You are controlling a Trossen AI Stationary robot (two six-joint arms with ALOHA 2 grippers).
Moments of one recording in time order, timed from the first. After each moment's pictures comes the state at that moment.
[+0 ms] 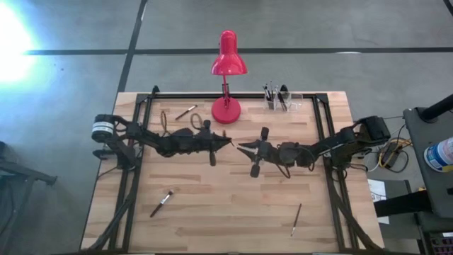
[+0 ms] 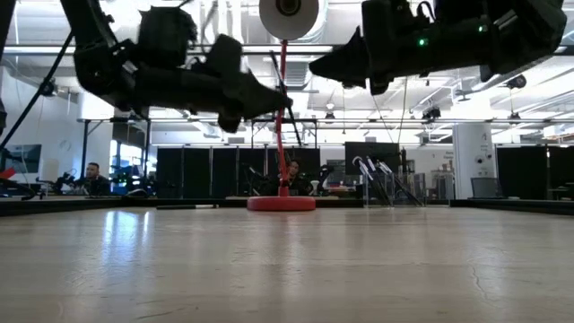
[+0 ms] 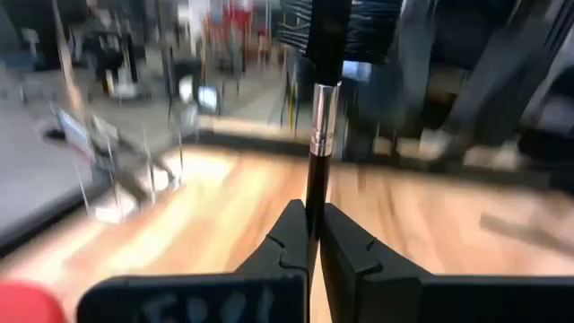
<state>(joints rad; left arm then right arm) 0.10 1.64 0.54 1.11 -0.07 -0.08 0.14 1.55 0.56 0.97 0.43 -0.07</state>
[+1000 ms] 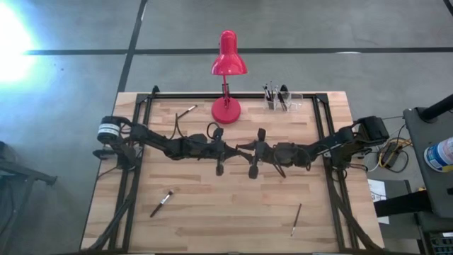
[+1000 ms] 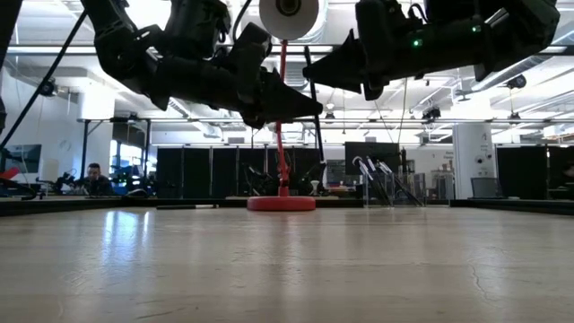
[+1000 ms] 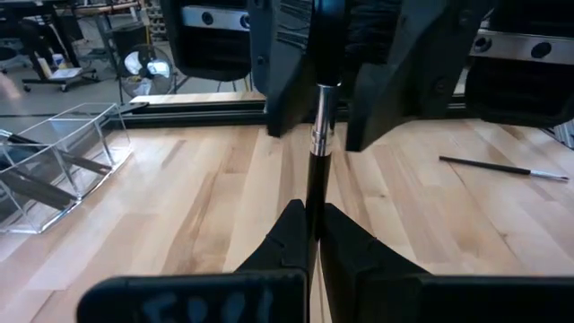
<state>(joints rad) 0.02 1.71 0.72 0.86 -0.01 0.04 0.13 1.57 0.60 0.89 0.39 -0.01</state>
